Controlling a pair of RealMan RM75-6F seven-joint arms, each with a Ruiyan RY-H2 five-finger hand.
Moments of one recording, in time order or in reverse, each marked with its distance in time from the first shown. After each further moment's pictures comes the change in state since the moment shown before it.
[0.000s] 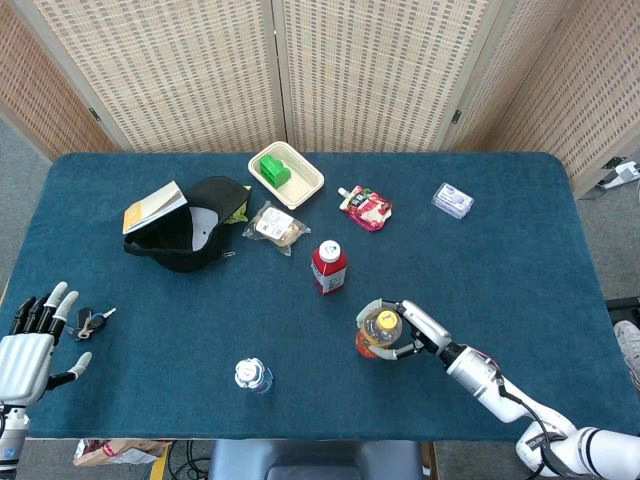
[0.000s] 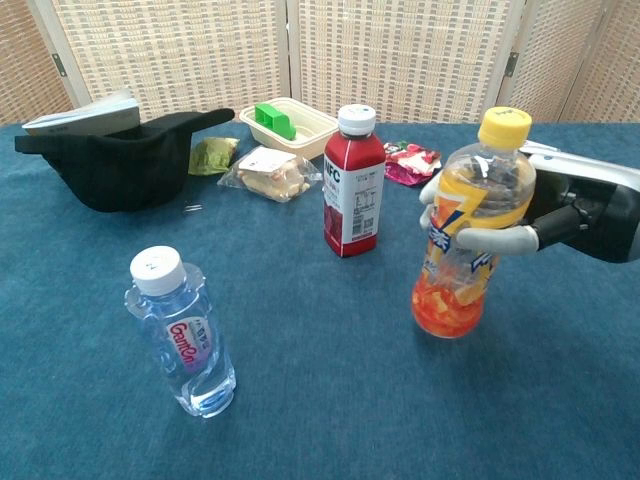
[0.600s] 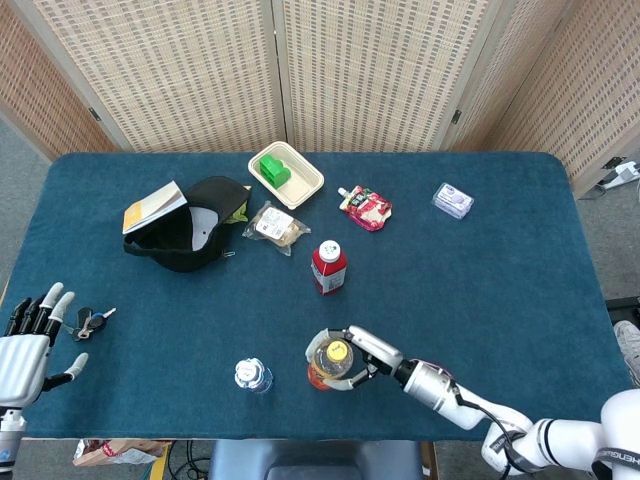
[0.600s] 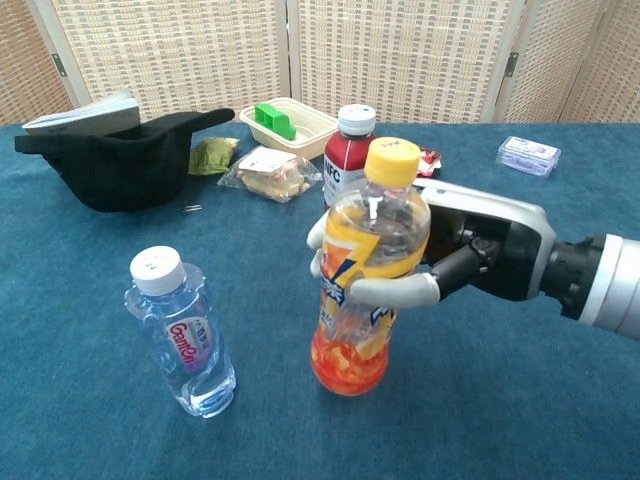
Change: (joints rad) left arm 0.008 0.008 0.002 0.002 0.001 0.010 -0.011; right arm 0.111 -0.132 -0.038 -0.021 -0.036 -0.026 -0.003
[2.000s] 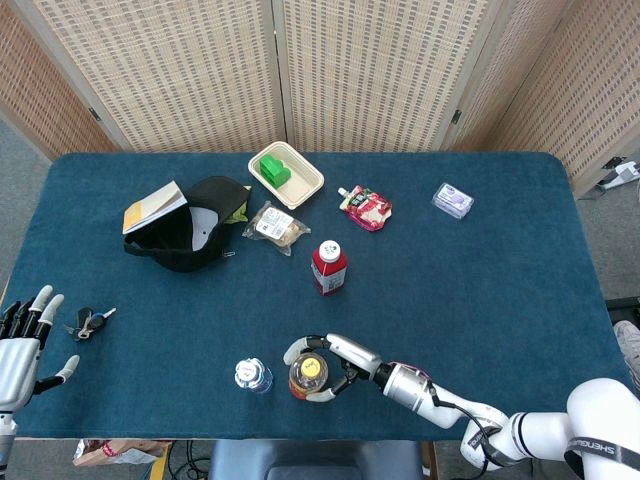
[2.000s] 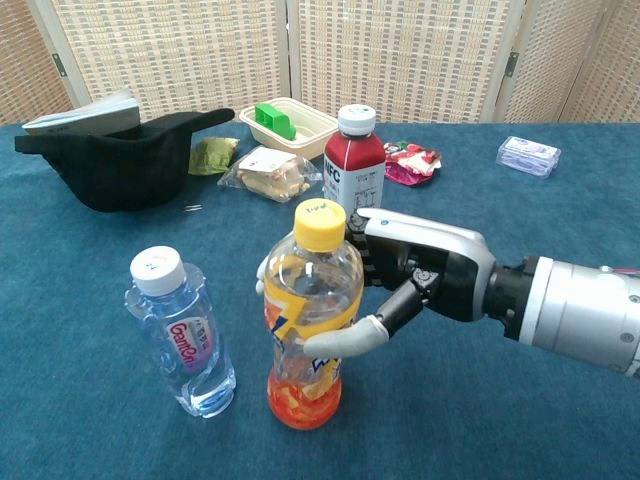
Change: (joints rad) left arm 0.015 -0.006 0.002 0.043 -0.001 0.011 -0.027; right arm 0.077 -0.088 -0.021 0.045 0.059 -0.027 -0.073
